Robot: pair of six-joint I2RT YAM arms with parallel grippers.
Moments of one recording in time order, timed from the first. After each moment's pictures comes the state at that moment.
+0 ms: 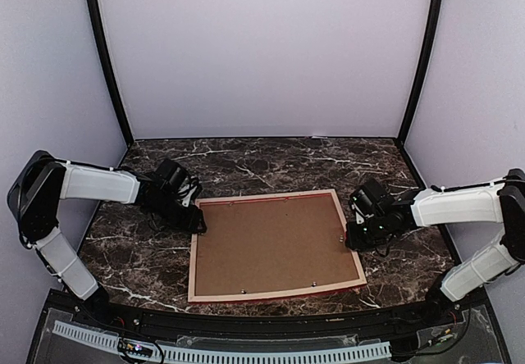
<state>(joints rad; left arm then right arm) -0.51 1.63 0.88 -0.39 0.19 -0.29 0.68 1.40 0.66 -0.43 0.06 0.55</state>
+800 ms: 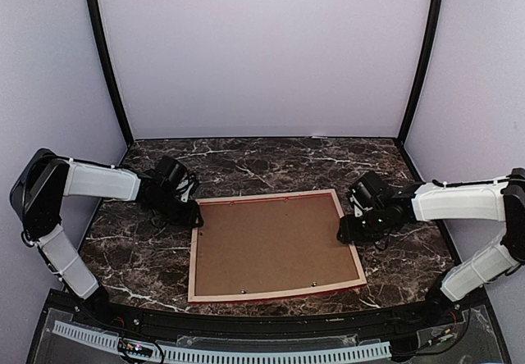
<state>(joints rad) -0.48 1.65 0.90 -0.36 0.16 -0.31 0.68 1.39 0.71 -0.46 0.06 0.55</state>
